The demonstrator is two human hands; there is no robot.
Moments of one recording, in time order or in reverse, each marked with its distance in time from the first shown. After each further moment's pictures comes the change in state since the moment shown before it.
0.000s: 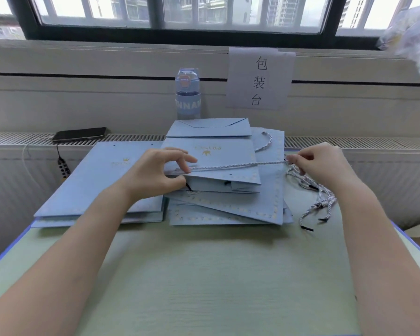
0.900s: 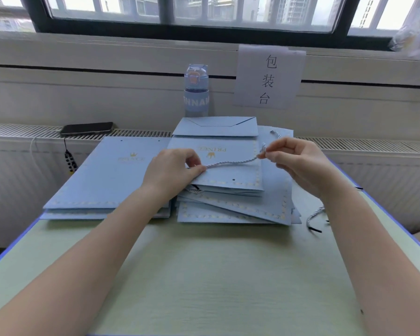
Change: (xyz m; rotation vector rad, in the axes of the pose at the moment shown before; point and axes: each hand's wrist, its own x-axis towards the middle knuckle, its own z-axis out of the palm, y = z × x) left_hand 0.008 0.015 0.024 0.239 0.202 -0.317; right_hand -0.013 -0.046 0.021 0.826 -0.285 -0.012
